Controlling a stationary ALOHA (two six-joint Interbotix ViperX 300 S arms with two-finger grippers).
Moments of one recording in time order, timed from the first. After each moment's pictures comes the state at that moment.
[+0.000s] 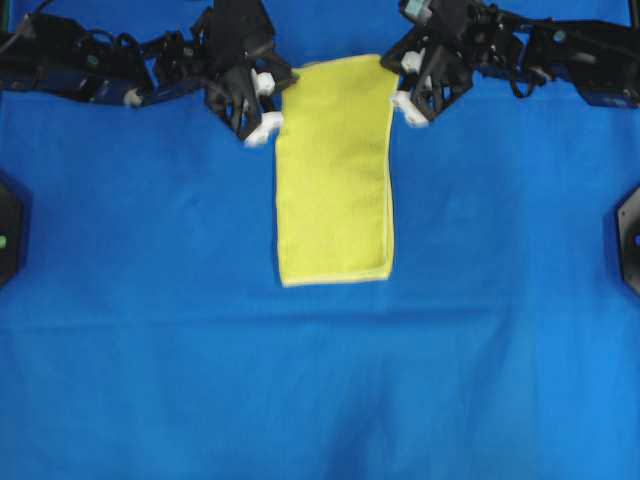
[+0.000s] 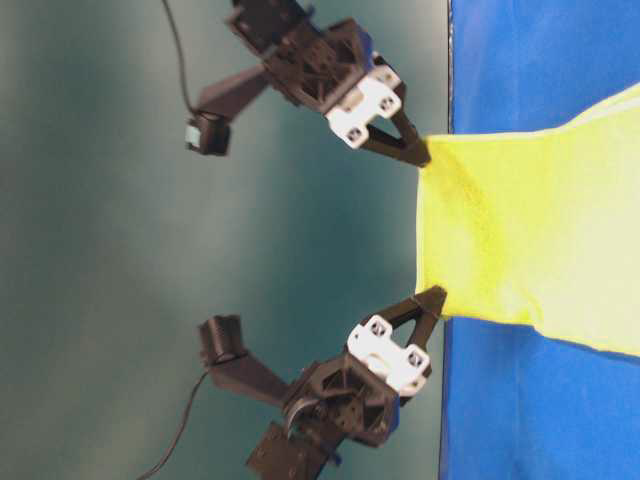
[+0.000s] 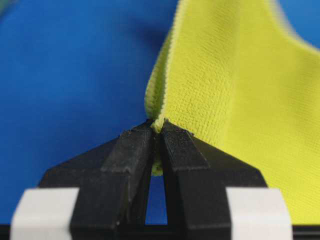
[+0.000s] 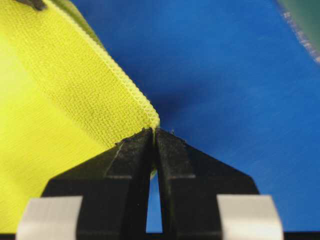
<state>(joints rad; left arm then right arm) 0.41 0.13 0.69 -0.03 -0.32 0.04 -0.49 -0.02 0.69 -0.20 0.01 0.23</state>
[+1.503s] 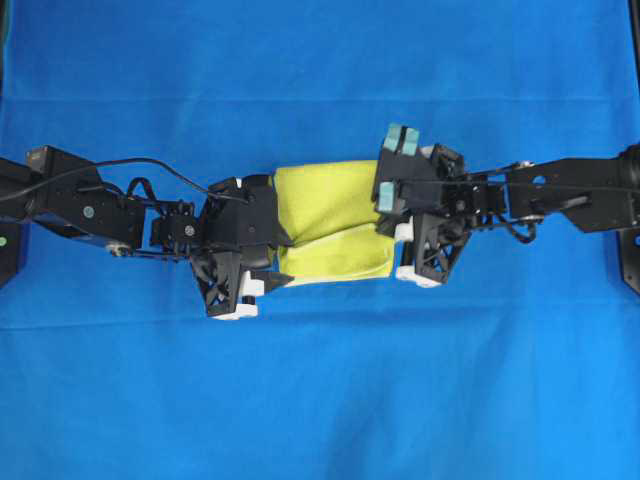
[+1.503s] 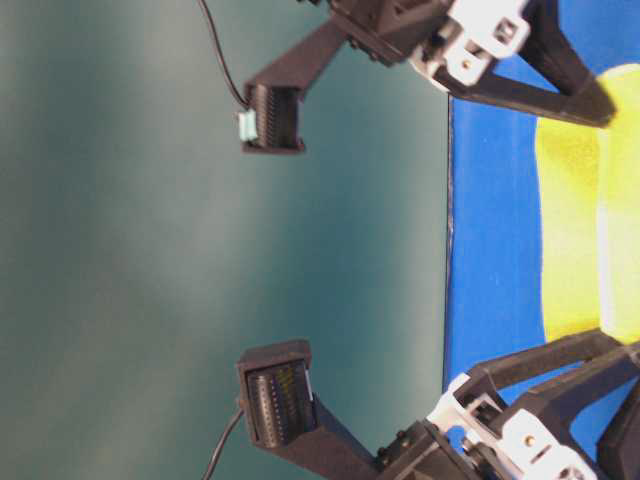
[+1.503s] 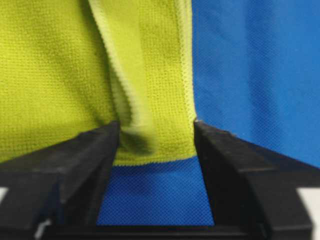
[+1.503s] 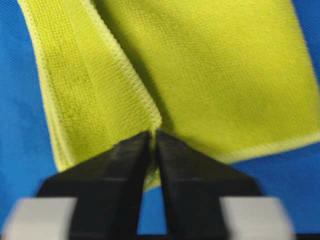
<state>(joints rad) -0.06 0.14 0.78 -0.03 -0.31 -0.07 -0.04 0.03 0.76 -0.19 0.08 0.37</state>
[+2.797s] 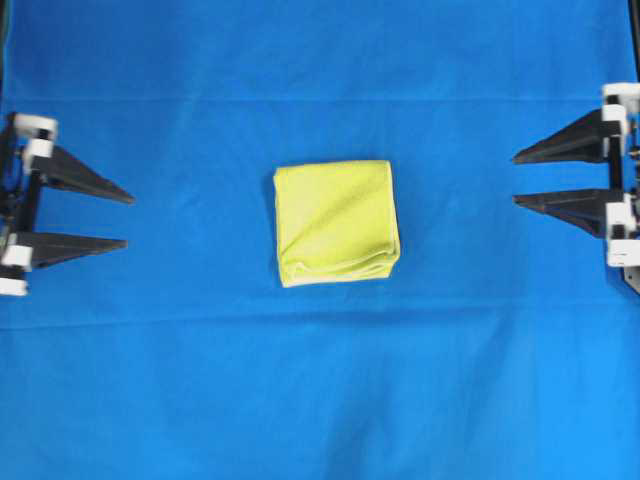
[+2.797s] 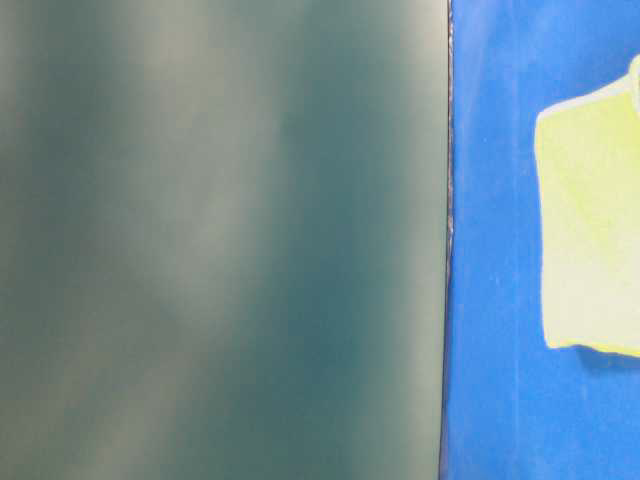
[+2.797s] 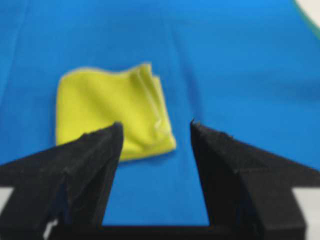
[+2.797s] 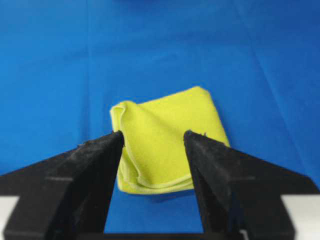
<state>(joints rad) -0.08 -0.98 1.21 -0.03 -0.10 0.07 -0.05 -0.98 1.13 -0.28 0.09 0.36</state>
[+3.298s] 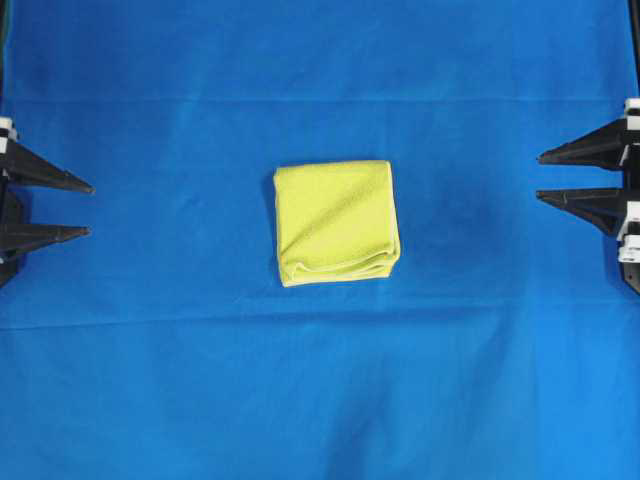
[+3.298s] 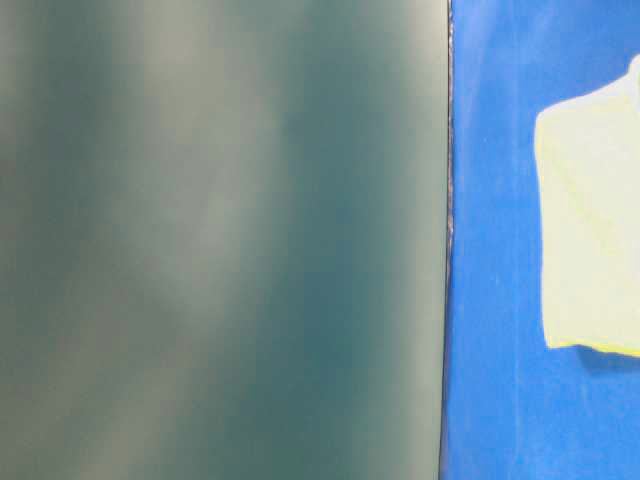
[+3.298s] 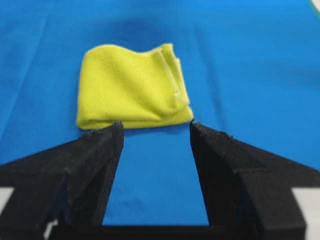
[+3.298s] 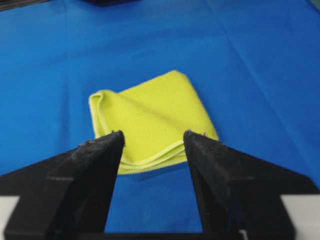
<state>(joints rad) -0.03 -1.24 1.40 -0.03 -0.09 0.05 -0.15 -1.12 1.37 -0.24 -0.09 0.37</state>
